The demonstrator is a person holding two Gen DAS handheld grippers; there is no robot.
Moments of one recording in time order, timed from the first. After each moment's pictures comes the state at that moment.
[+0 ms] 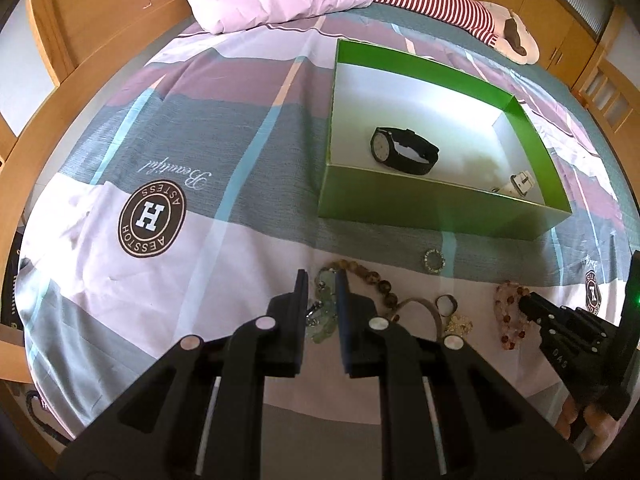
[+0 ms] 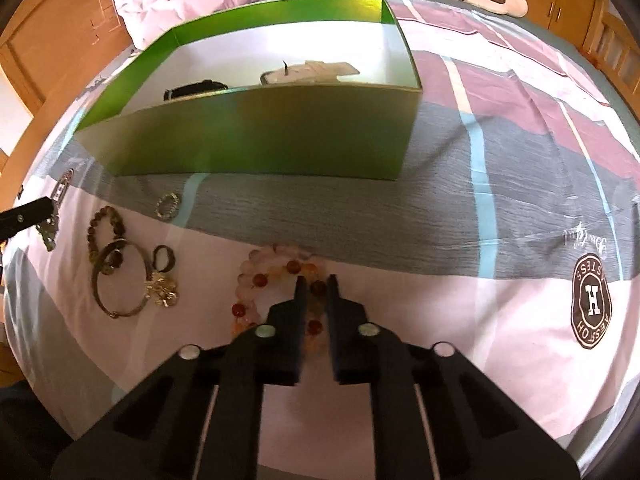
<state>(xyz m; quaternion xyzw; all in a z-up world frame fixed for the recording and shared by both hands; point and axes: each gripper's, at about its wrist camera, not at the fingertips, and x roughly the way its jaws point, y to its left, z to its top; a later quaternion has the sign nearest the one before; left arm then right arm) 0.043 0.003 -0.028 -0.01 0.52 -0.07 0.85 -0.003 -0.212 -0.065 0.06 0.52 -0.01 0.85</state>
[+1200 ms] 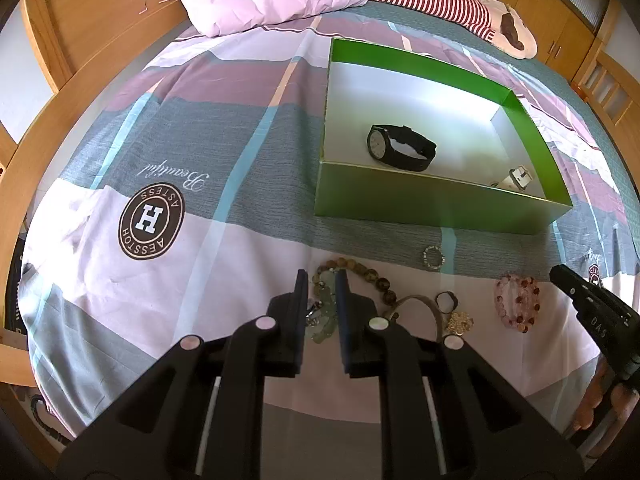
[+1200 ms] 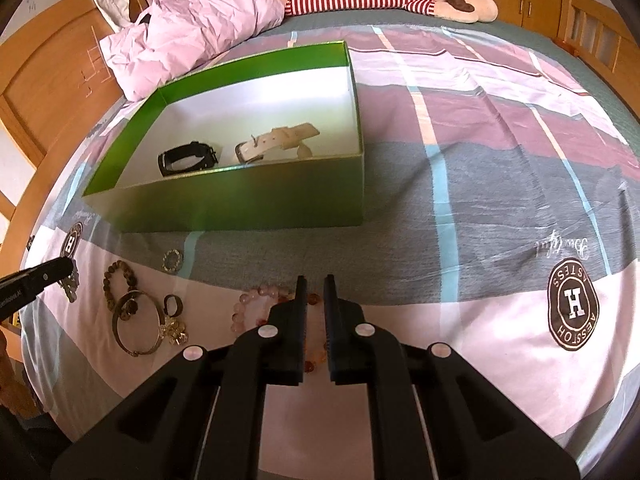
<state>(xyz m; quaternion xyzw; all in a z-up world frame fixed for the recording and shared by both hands) 0.041 0.003 -0.028 0.00 0.52 -0.07 0.85 -0.008 -0.235 -0.038 0.10 0.47 -0.04 0.88</state>
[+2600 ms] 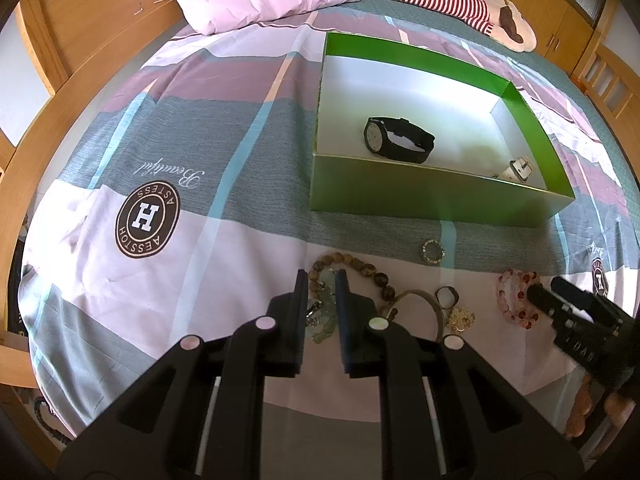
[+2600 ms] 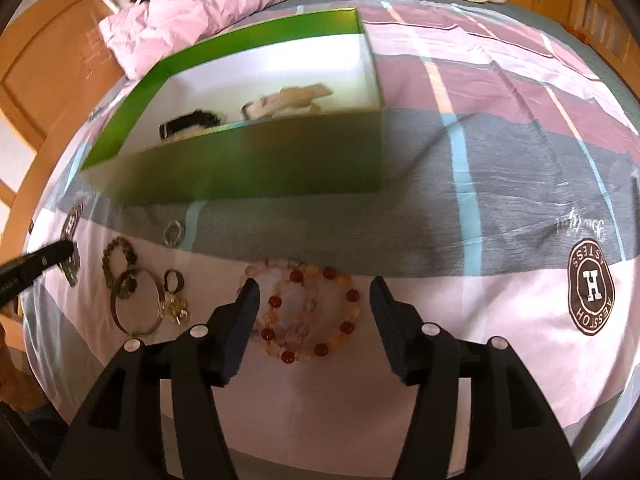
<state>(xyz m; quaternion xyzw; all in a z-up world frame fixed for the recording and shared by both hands) 0.041 0.000 -0.031 0.01 0.52 -0.07 0.85 -0.006 -0.220 -0.062 0.09 0.51 -0.02 0.85</state>
